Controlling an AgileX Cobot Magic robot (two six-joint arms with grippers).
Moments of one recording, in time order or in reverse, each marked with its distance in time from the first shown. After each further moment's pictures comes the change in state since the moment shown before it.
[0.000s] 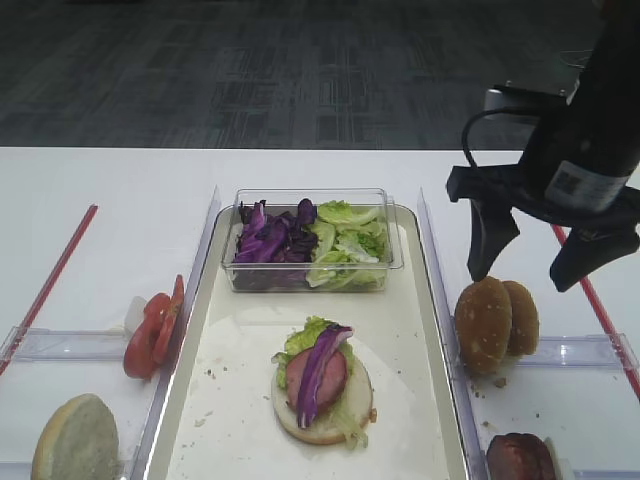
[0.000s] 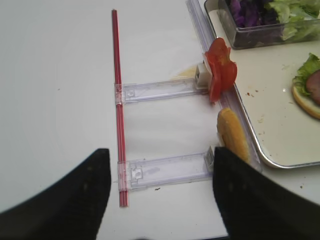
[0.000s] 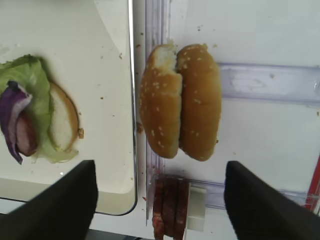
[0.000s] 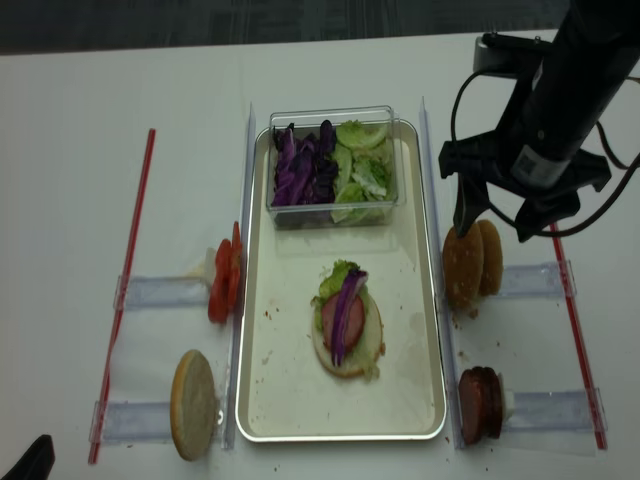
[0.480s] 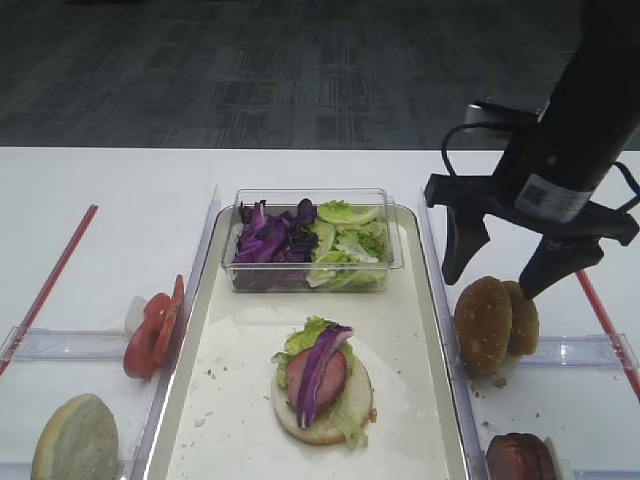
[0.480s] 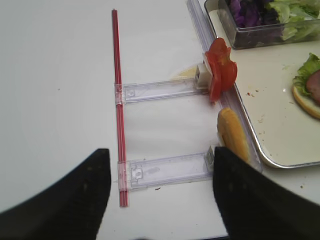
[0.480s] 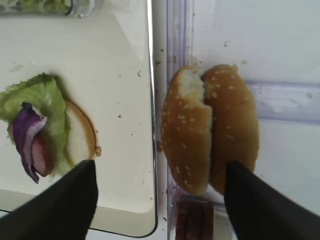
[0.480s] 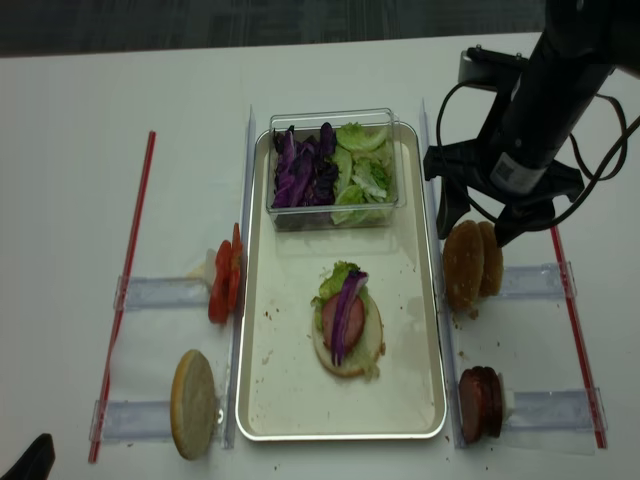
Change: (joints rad) left arm 0.000 0.000 0.000 0.000 0.000 0.000; right arm 0.002 0.076 0.000 0.069 -0.071 -0.019
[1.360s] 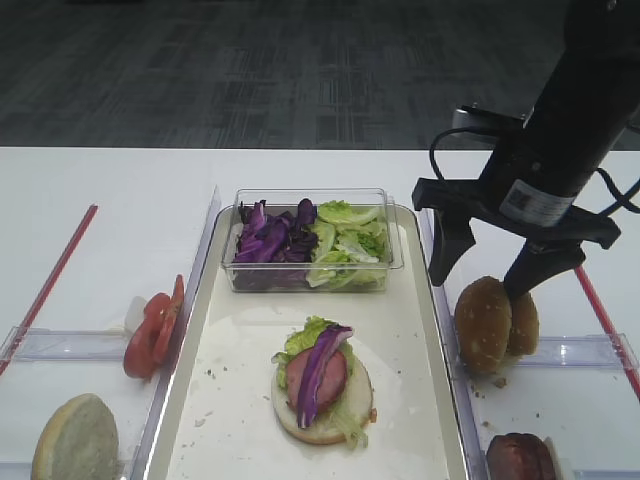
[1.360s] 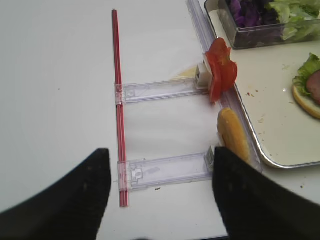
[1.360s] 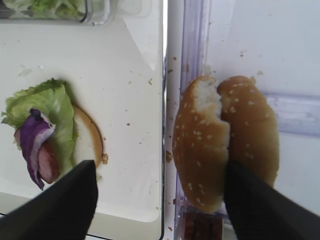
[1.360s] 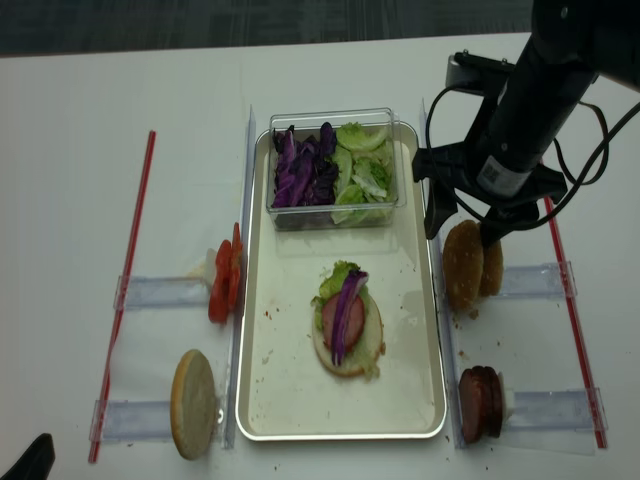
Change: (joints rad) left arm 0.000 0.000 0.000 0.000 0.000 0.000; right arm 0.013 0.026 -0.001 0.028 -0.038 -0.026
